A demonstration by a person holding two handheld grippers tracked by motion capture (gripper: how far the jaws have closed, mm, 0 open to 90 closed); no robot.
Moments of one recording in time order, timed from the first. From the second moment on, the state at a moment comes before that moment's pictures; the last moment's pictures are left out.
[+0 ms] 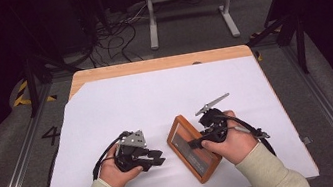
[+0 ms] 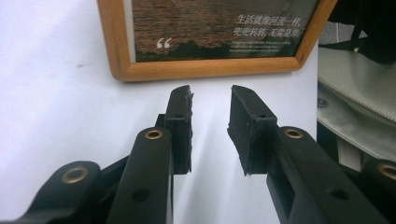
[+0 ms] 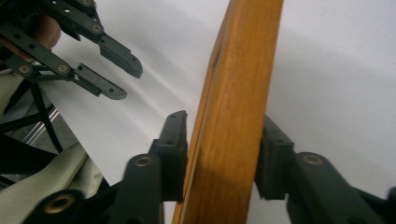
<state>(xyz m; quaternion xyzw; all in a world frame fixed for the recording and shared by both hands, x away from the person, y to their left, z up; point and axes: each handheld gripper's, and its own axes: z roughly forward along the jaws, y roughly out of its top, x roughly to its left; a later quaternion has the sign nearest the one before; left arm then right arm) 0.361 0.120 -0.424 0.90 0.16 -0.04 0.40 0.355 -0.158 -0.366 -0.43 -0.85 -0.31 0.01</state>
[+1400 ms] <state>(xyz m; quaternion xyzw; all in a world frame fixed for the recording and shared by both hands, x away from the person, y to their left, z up) 0.364 0.177 -0.425 0.87 0.24 -0.02 0.43 0.414 -0.115 -0.329 -0.12 -0.97 -0.23 0.04</state>
